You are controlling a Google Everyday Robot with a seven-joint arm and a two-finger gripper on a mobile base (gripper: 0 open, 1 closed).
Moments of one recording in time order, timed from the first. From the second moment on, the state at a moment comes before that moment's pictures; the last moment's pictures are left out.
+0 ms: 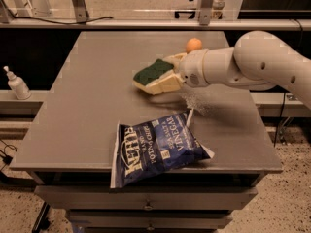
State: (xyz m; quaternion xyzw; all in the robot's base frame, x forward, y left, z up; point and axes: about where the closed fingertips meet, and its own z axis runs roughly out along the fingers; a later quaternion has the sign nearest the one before) arm 0.627 -0.018 0.868 -0.47 0.70 0.23 0.49
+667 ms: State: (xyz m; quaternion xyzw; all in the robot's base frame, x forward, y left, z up) arm 0.615 -0.080 0.884 -0.45 0.72 0.18 0.49
